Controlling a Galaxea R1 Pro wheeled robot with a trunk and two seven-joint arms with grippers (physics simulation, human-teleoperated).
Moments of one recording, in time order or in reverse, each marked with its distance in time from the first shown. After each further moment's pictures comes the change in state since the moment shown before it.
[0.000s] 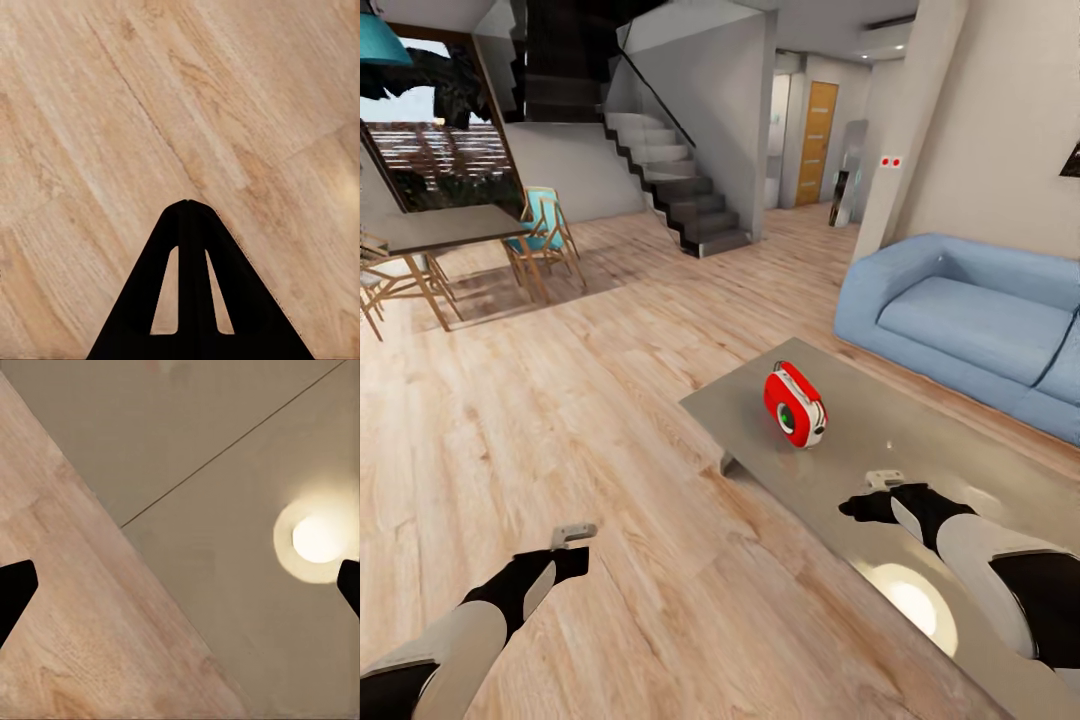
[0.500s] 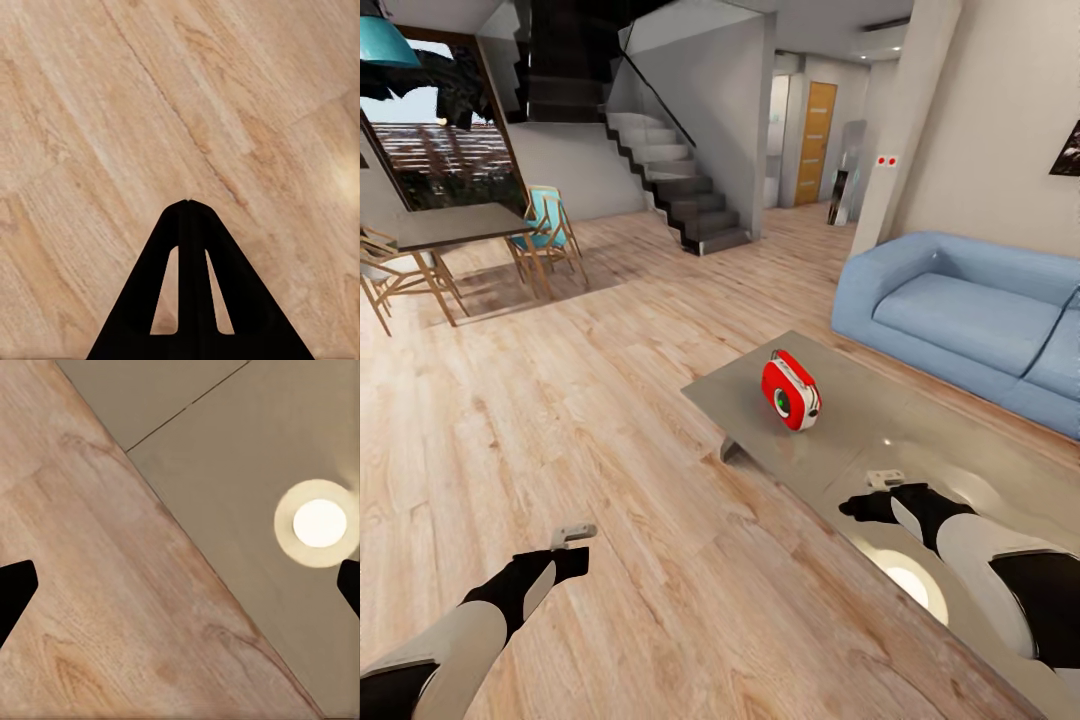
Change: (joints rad) left arm 0.000 0.000 0.000 0.000 0.000 0.000 0.000; right arm 0.000 0.000 0.000 0.000 0.000 0.000 0.000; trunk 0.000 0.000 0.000
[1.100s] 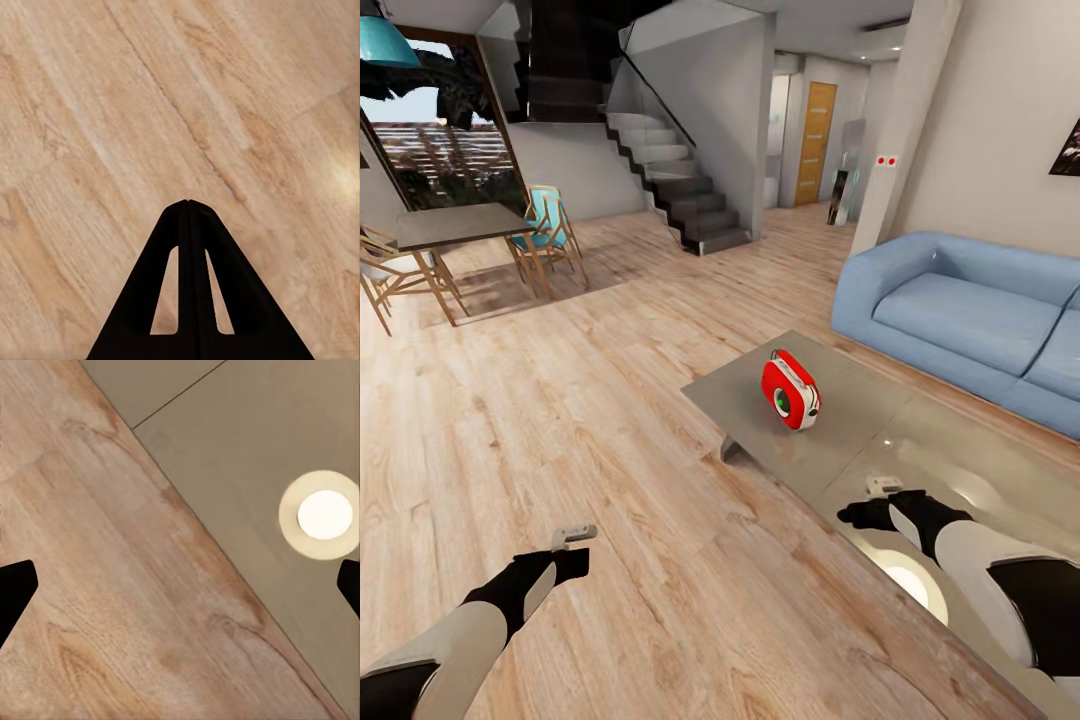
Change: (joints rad) left arm 0.000 -0.001 0.000 0.005 0.001 0.000 0.000; right arm 0.021 0.007 0.000 0.000 -0.001 0.000 0.000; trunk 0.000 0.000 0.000
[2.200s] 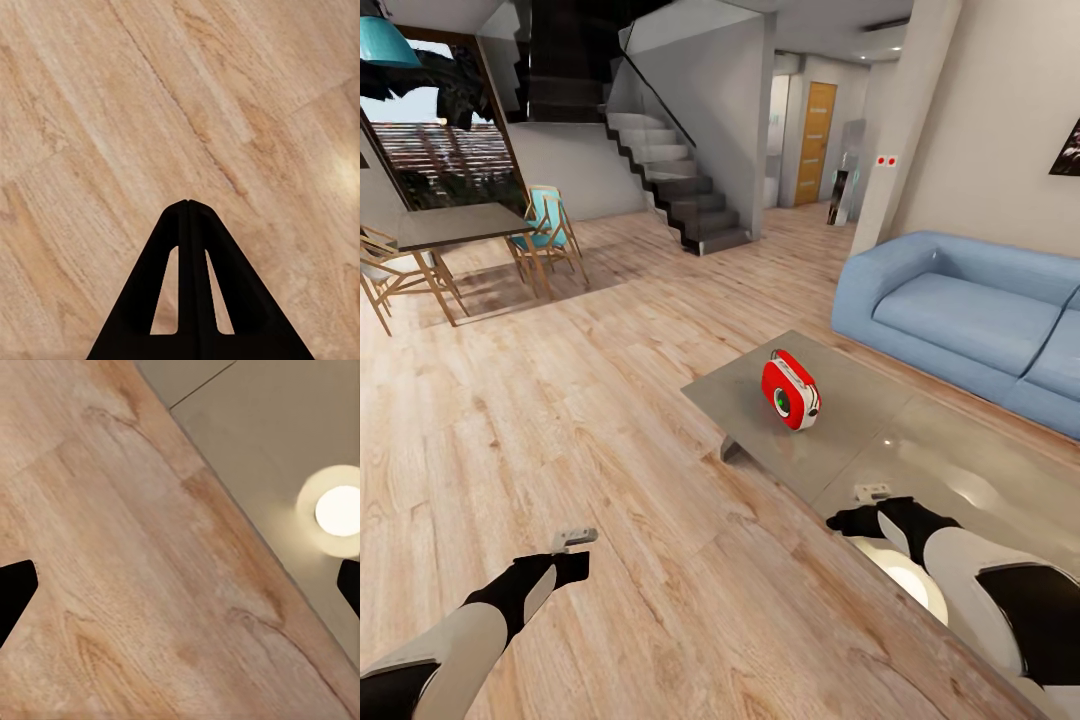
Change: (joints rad) left arm 0.000 0.000 0.000 0.016 -0.001 0.000 0.000; right arm 0.023 0.036 0.000 0.000 -0.001 -0.002 0.000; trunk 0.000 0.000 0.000
